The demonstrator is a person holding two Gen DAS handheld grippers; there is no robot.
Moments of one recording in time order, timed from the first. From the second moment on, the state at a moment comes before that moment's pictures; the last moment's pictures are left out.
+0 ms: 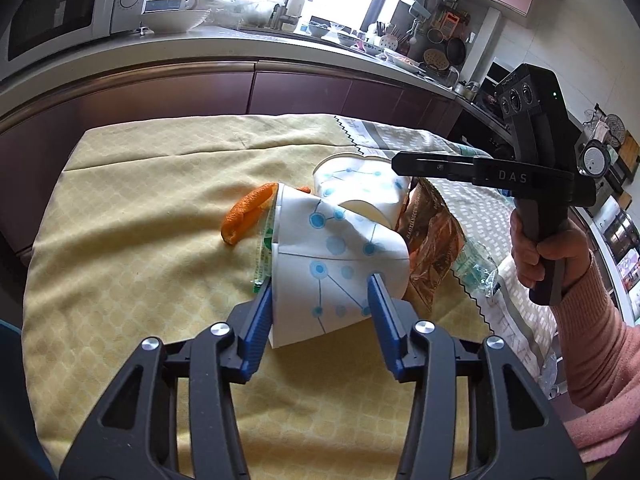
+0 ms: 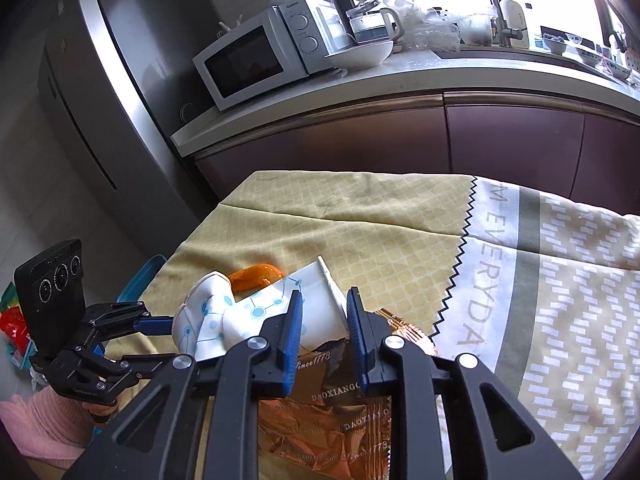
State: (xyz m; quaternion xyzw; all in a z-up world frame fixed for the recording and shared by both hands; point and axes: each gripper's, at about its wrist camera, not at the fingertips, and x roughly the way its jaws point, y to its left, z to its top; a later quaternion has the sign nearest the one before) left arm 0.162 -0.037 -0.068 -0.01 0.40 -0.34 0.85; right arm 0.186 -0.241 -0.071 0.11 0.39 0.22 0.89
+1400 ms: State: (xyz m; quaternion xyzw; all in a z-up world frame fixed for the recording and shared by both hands) left arm 0.095 0.056 -0.045 -0.06 0.37 -0.27 0.89; right arm 0.124 -0.192 -0.062 0.08 0.37 0.33 0.86
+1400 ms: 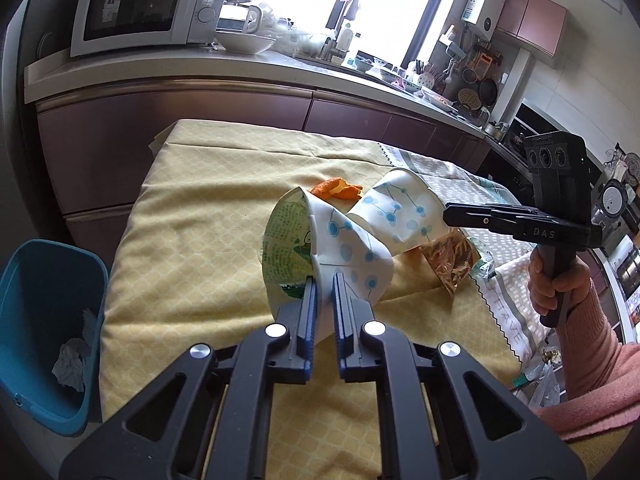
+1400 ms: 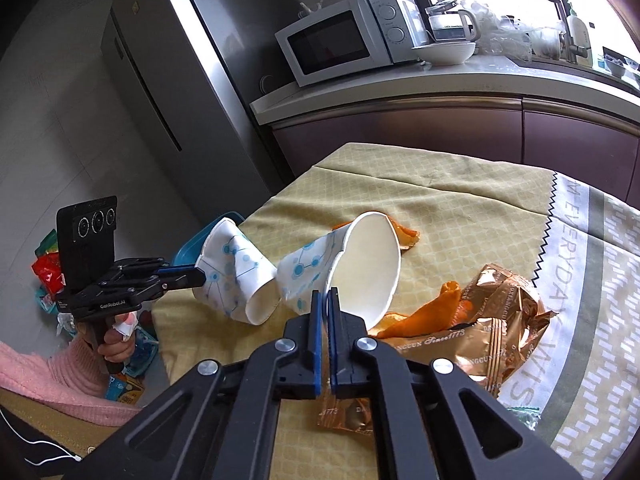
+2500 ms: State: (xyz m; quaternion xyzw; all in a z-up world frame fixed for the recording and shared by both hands) left arm 0.056 0.050 -0.042 -0.01 0.33 -0.28 0.90; right arm 0.078 -0.179 -0.036 0.08 0.31 0.29 0.90
